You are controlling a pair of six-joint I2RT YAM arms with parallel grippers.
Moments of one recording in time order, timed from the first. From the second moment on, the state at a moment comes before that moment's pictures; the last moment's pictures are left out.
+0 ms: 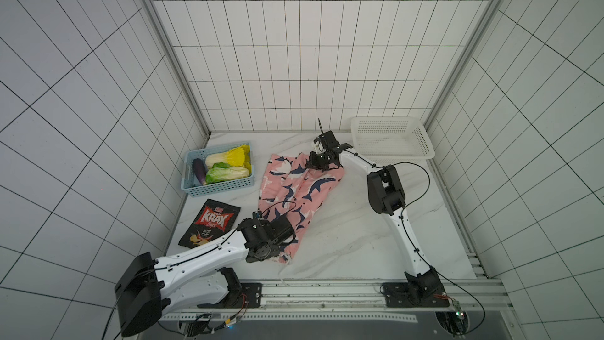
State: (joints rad) left arm -0.94 1.09 0.68 -1.09 -0.22 -1.18; right arm 0.57 2.54 2.13 -0.54 -0.44 0.52
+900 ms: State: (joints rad) left arm -0.86 0.85 0.63 -0.86 -0.21 -1.04; right arm 0.49 2.15 2.06 -0.59 -0.32 0.48
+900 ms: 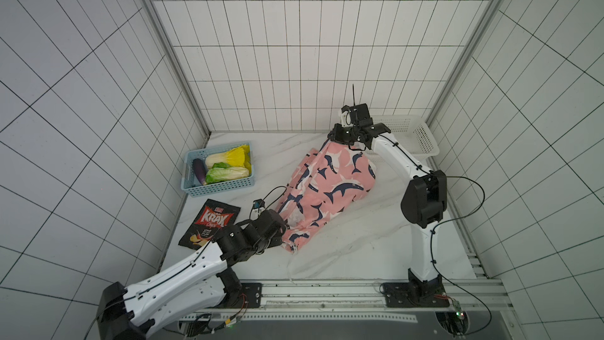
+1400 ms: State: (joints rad) left arm -0.80 1.15 0.65 -0.95 -0.21 -1.08; right arm 0.52 2.47 2.27 -0.67 -0.31 0.48
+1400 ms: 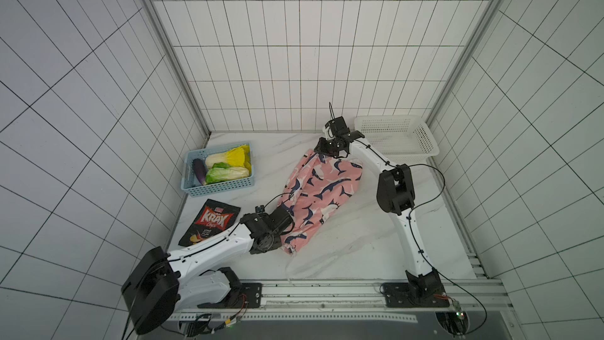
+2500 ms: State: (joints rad) left arm -0.81 1.09 0.70 -0.74 -0.12 -0.88; right arm 0.51 2.37 1.96 -0.51 -0.44 0.43
